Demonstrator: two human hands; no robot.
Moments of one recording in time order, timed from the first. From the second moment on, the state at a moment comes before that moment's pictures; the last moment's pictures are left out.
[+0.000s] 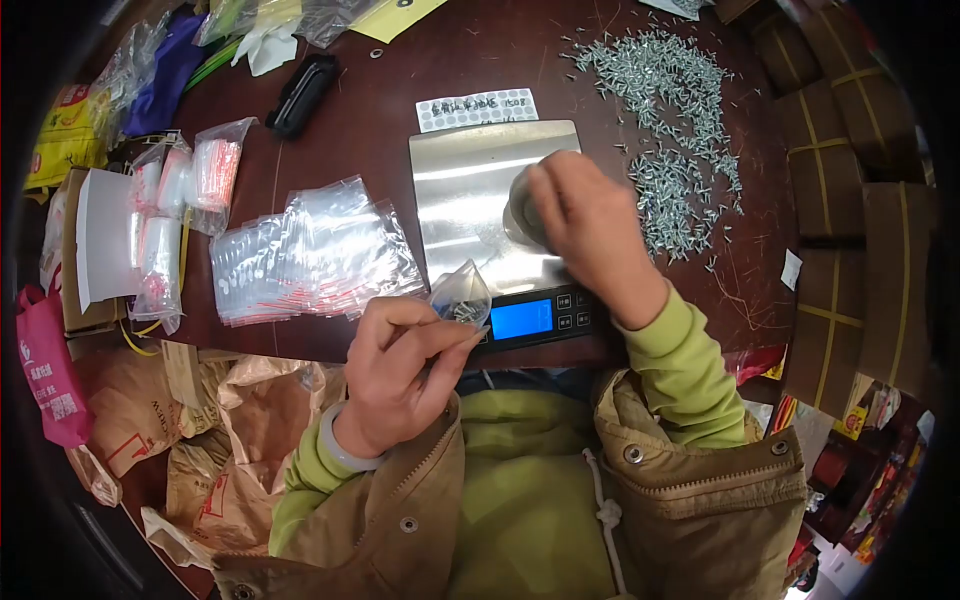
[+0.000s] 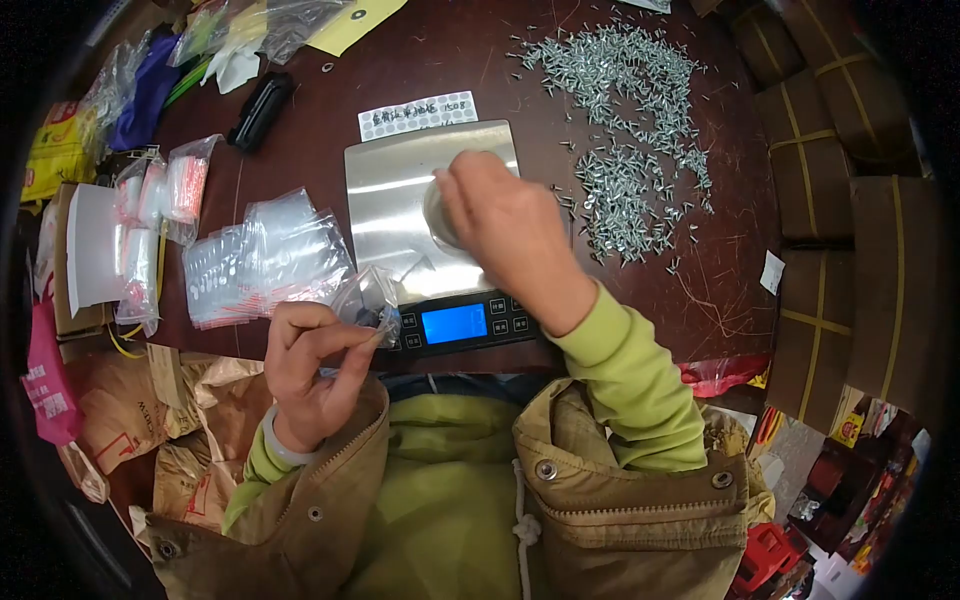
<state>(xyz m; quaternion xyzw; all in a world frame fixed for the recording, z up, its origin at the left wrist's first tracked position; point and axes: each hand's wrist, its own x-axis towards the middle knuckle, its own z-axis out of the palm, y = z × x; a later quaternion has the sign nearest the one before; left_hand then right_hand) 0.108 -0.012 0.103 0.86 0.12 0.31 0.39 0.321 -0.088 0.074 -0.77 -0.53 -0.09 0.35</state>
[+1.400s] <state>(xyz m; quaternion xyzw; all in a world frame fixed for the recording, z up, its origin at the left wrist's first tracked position) 0.117 -0.026 0.108 0.78 0.06 0.12 0.61 0.266 -0.182 0.097 -0.60 -0.57 0.24 0.51</state>
